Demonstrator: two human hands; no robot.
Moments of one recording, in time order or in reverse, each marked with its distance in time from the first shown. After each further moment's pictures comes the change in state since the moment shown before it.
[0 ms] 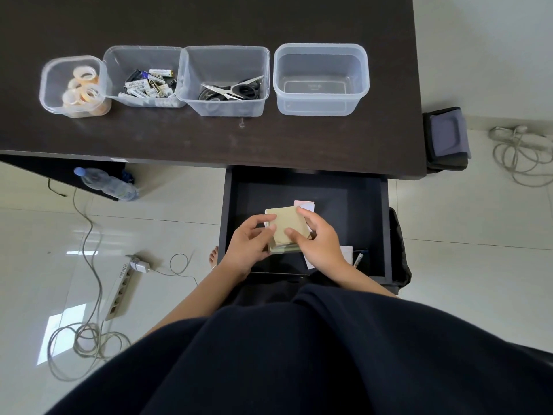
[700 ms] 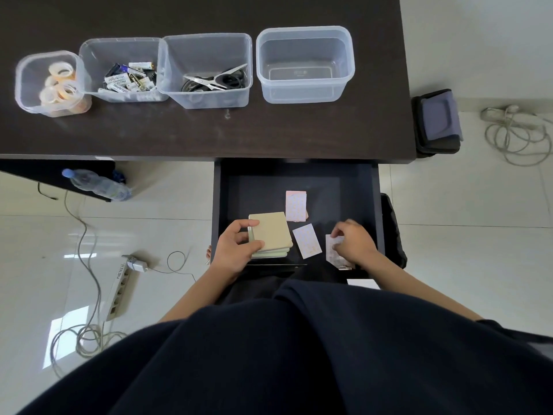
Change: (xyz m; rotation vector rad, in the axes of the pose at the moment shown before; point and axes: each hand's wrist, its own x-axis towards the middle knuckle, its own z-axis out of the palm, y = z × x) left_hand 0.000 -0.027 -0.014 0.134 0.071 -0.051; right_hand 0.019 0.086 -0.075 -0.696 -0.115 0.150
